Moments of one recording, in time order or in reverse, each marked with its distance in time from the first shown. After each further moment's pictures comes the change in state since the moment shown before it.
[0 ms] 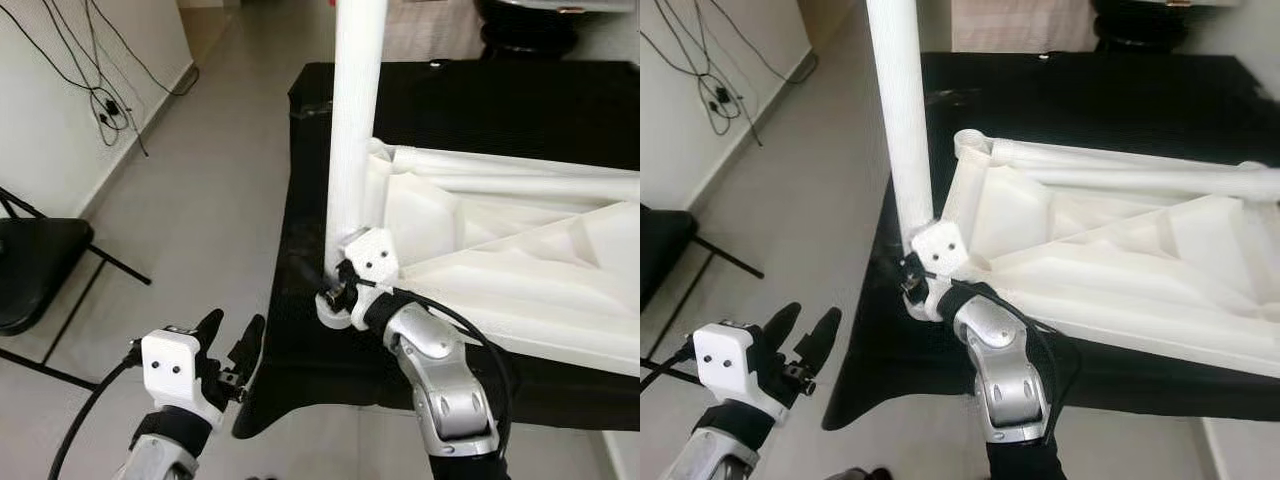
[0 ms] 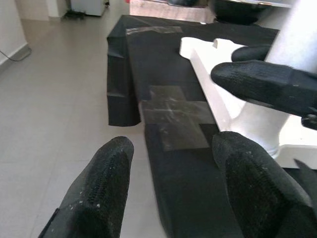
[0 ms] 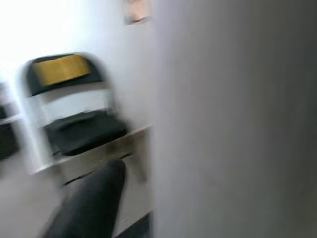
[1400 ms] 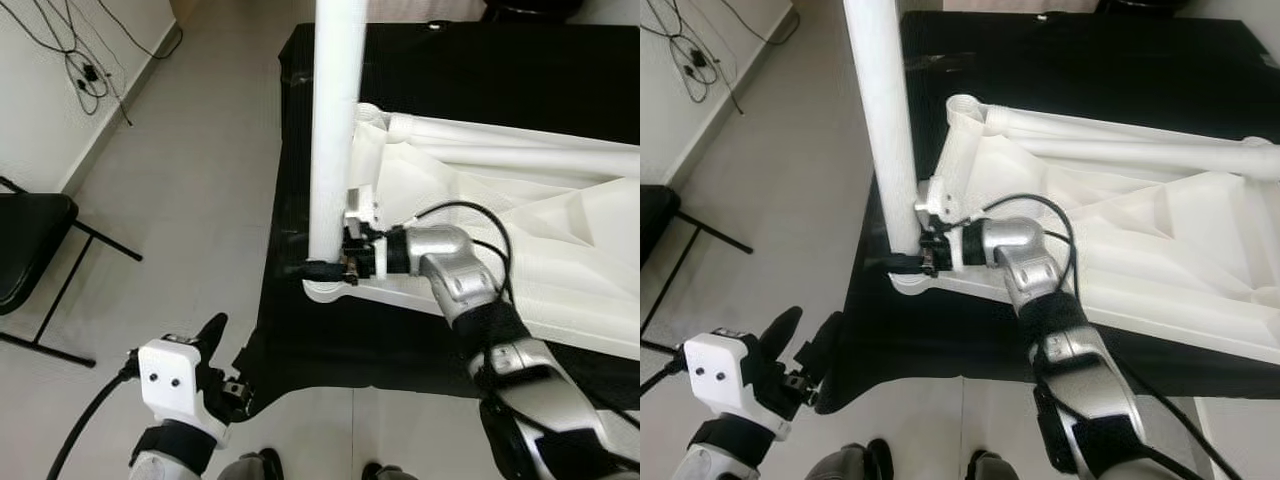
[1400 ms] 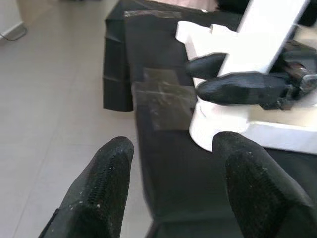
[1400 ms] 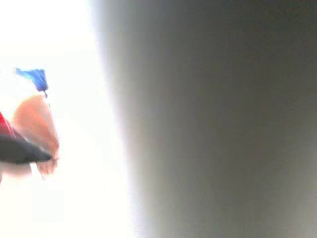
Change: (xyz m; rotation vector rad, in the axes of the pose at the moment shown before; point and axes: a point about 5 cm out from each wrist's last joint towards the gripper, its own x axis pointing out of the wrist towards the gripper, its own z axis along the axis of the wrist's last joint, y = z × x) left arm -0.013 -0.012 0.012 -0.020 -0.006 0.002; right arm 0.012 -0.066 0.000 -0.091 0.044 0.481
